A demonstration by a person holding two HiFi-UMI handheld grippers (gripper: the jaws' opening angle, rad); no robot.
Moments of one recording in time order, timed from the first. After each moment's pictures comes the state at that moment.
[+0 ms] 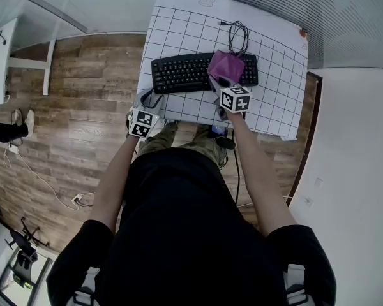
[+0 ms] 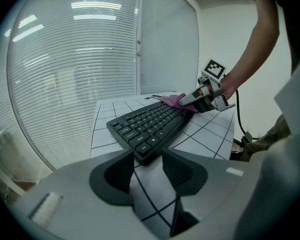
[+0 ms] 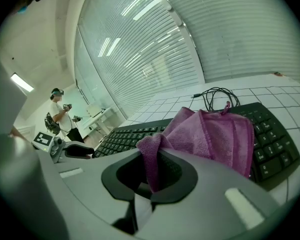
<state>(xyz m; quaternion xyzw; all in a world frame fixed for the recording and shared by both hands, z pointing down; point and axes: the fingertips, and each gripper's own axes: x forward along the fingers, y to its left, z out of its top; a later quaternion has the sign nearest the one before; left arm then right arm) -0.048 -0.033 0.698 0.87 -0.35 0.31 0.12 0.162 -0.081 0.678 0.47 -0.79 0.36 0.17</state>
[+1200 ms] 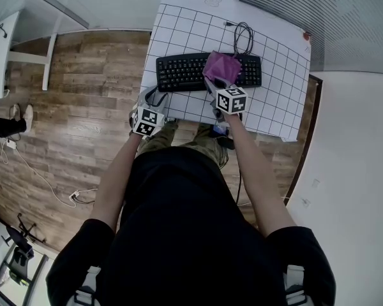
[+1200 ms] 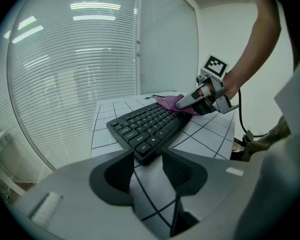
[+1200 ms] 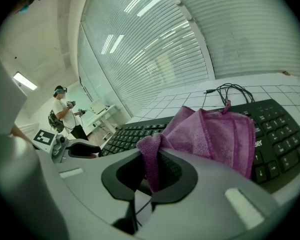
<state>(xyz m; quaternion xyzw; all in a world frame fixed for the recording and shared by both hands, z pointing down) -0.048 -0.033 0.699 0.87 -0.36 0.31 0.12 0.125 -0.076 0.680 0.45 -0.80 0.36 0.18</state>
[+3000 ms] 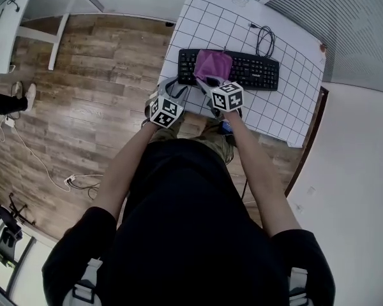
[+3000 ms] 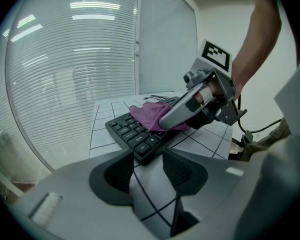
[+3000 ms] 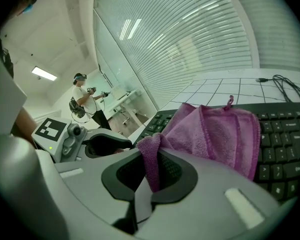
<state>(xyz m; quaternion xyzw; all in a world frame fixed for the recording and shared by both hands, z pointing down) -0.043 -0.032 0.698 0.88 -0.34 0.31 0.12 0.008 -0.057 0.685 0.32 -0.84 0.36 0.23</state>
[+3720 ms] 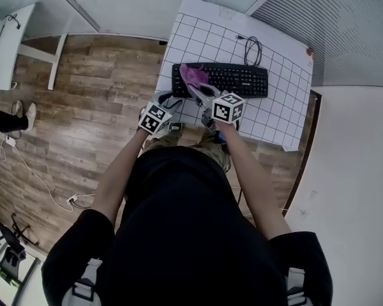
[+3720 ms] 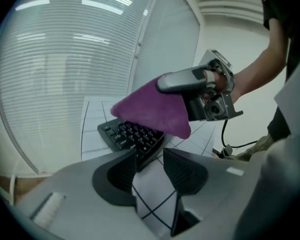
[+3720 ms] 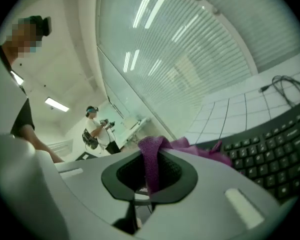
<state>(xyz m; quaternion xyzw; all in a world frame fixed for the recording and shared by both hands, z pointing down) -0.047 -0.028 0.674 0.91 -0.27 0.26 0.19 -0.012 -0.065 0.589 0.31 -0.87 0.39 0.05</state>
